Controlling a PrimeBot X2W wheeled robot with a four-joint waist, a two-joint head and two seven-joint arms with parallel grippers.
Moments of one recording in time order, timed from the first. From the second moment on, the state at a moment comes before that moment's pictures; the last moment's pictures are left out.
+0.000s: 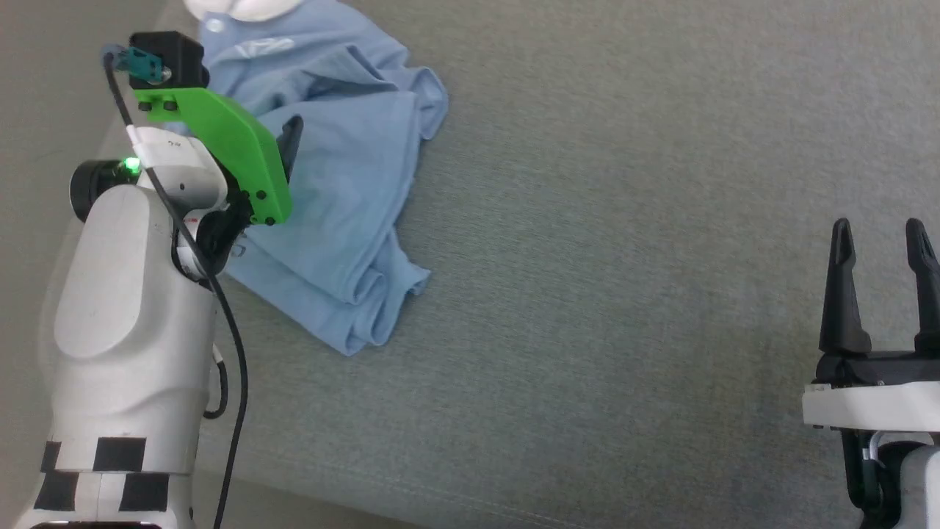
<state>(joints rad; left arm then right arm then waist) -0.79 0.22 -0.11 0.43 -0.40 -0.06 0.58 -0.09 -0.05 -0.18 -0.09 0.09 0.13 -0.26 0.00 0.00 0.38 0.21</state>
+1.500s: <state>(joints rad) -0.84 0.32 -0.12 0.30 -0.38 -0.03 0.52 -0.05 -0.05 -0.18 -0.02 0.20 0.13 -0.26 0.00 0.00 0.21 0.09</state>
